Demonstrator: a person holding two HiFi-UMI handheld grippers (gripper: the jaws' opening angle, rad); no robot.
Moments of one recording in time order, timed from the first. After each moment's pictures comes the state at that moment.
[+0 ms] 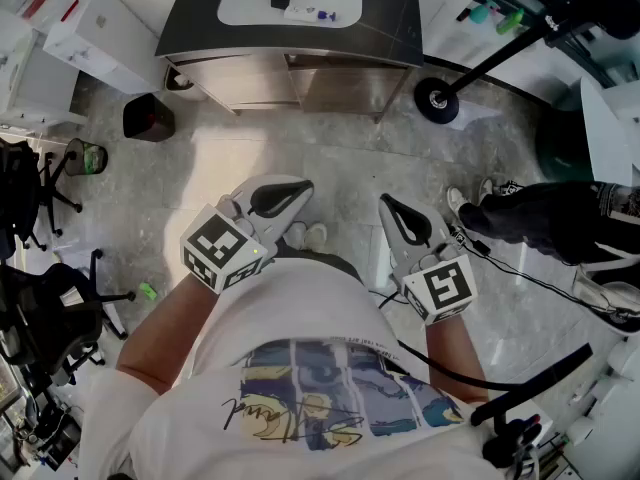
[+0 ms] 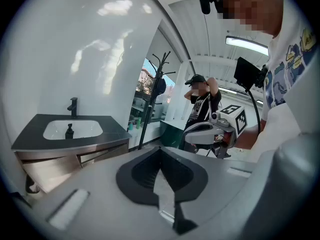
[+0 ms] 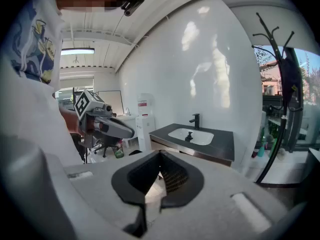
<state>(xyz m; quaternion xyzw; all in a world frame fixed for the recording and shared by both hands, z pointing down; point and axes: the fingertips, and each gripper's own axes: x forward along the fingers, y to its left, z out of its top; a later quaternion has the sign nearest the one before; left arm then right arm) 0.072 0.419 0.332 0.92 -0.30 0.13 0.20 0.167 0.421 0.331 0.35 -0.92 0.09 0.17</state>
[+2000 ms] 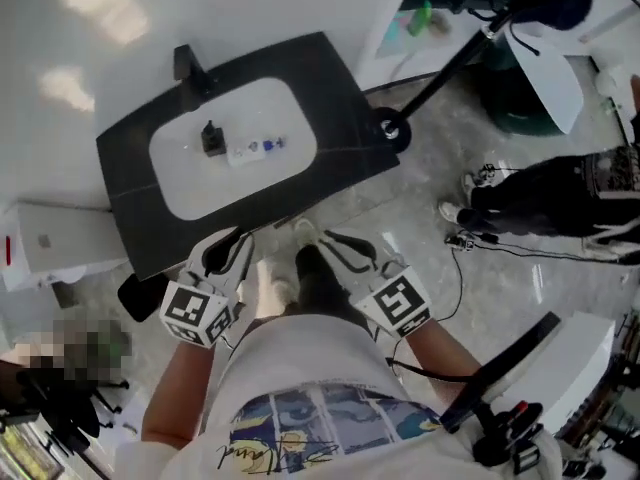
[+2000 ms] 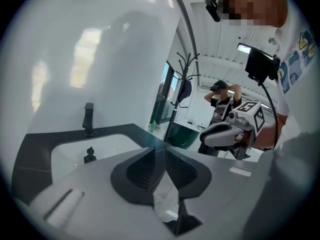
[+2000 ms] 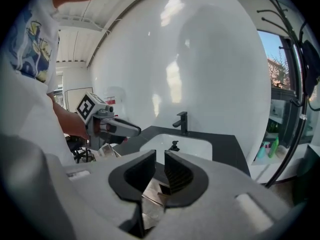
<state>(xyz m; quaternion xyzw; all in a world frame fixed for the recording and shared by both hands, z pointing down) -0.062 0.074 0.374 0.93 -0.26 0.14 0.20 0.037 0.124 0.356 0.45 -0.86 0.15 0.18</state>
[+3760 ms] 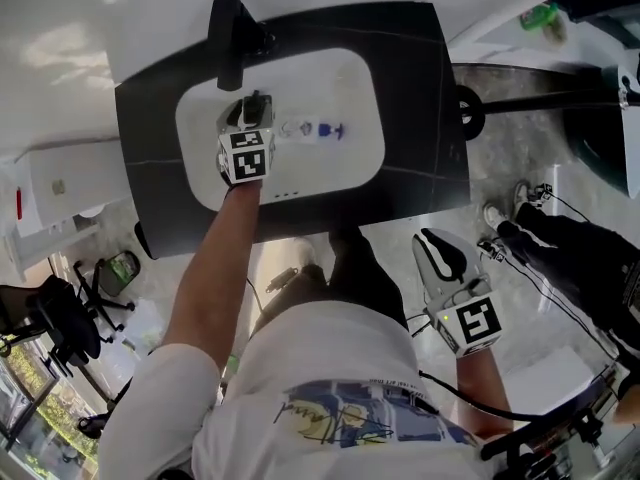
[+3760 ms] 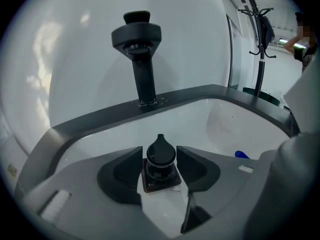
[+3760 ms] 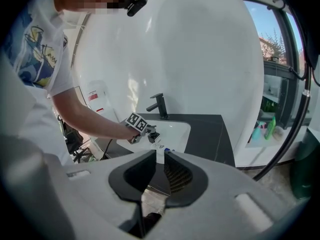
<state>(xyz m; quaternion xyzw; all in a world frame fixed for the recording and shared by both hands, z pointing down) -0.119 -0.237 0.618 0.75 -0.54 0.33 0.17 0.138 0.026 0.422 0.45 -0.83 0.24 0.24</state>
